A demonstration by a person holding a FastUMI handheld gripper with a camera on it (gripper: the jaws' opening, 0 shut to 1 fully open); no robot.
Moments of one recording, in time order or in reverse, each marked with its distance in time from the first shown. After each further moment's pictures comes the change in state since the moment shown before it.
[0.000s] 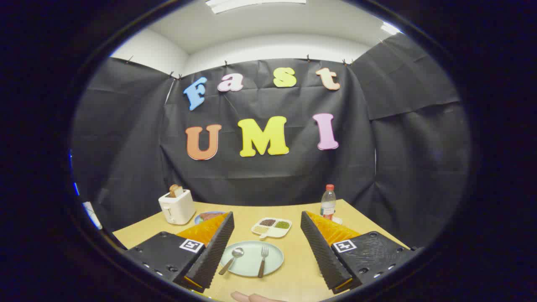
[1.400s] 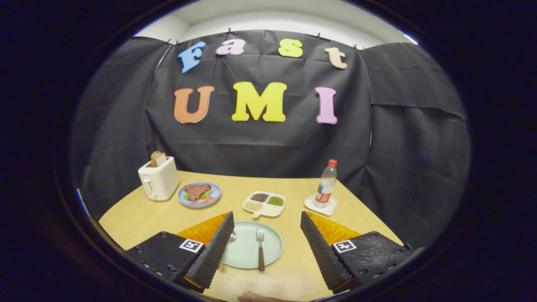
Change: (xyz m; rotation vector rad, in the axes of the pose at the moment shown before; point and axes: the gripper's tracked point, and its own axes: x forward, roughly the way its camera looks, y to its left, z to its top) arm 0.064 0.015 -0.076 -0.055 0.316 -0.110
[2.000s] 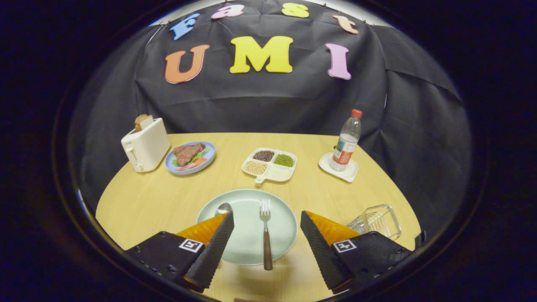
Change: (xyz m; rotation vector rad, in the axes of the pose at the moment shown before) arm 0.084 0.013 -0.077 0.018 0.301 0.033
